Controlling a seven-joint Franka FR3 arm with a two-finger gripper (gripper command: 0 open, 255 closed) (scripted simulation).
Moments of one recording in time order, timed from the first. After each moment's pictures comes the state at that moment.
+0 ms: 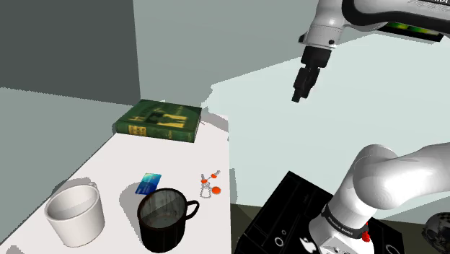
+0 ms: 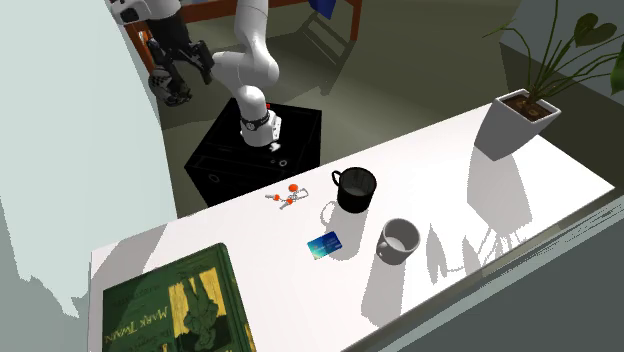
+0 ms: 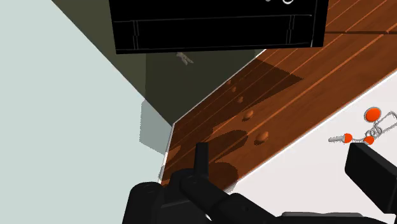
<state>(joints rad) 0.00 -0.82 -0.03 -2.30 0.02 1.46 0.00</state>
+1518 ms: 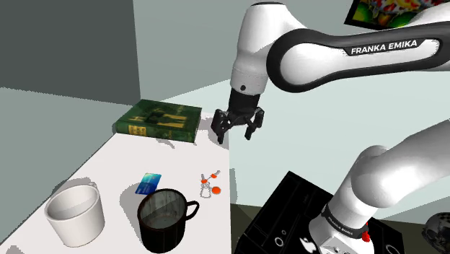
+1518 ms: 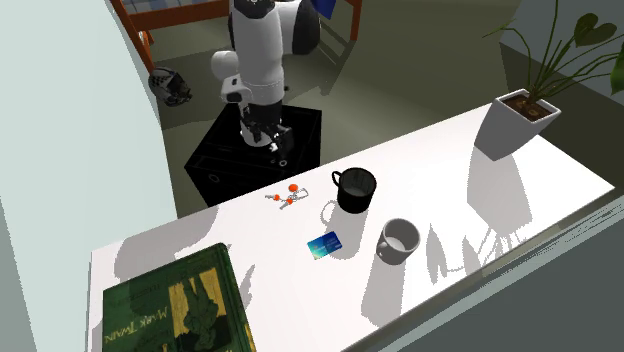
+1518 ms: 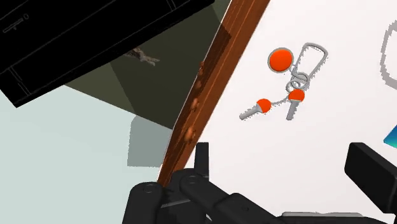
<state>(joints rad) -0.08 -0.49 0.56 -2.31 0.21 1.90 0.83</state>
